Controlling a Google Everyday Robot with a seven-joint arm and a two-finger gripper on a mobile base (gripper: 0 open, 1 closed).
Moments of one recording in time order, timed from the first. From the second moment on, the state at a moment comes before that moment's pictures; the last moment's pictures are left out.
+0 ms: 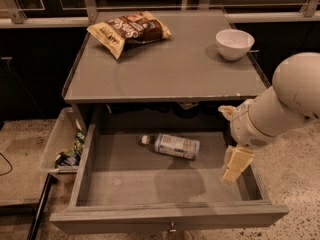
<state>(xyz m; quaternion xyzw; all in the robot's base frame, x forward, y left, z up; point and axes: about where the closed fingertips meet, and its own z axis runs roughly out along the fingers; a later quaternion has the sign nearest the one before) 0.450 -0.170 0.788 -0.64 0.74 0.03 0.21</state>
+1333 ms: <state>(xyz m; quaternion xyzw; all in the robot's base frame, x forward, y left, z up) 0.528 -0.117 0.672 -0.65 0.70 0.11 0.26</state>
